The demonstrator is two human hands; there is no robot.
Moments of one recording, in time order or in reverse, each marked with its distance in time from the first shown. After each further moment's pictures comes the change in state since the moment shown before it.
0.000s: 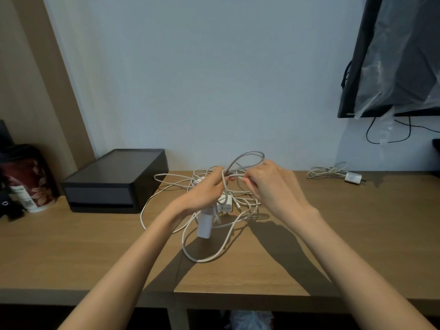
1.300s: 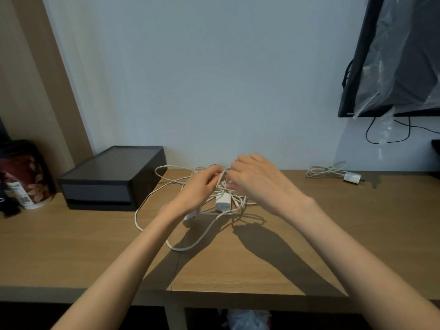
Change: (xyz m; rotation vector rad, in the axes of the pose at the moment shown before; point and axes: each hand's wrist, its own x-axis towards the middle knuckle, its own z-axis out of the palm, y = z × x) left_hand 0.003 -0.024 -0.001 0.161 0.178 0.089; right_hand 0.019 -0.007 0.003 -0.152 0.102 -0.471
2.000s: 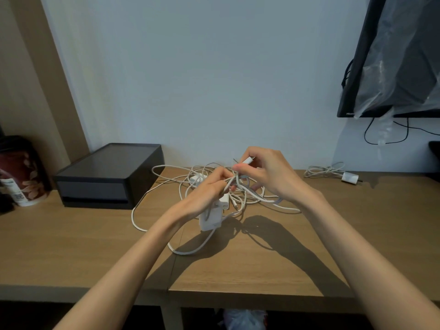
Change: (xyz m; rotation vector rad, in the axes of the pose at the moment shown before) left_hand -0.011 0.023 0.007 -0.464 -0.215 -0.122; right_hand -0.006 0.022 -0.003 1.017 -0.032 0.611
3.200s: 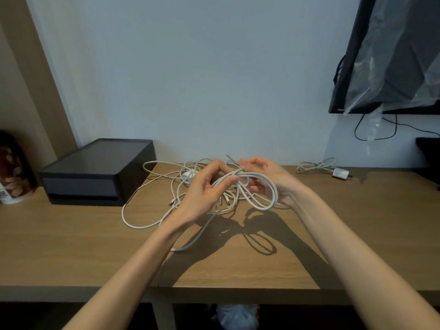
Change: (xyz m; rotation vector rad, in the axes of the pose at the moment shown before) left_hand -0.007 -0.003 0.020 -0.014 0.278 0.296; right_hand -0.011 0.011 -0.001 0.710 -0.042 0.558
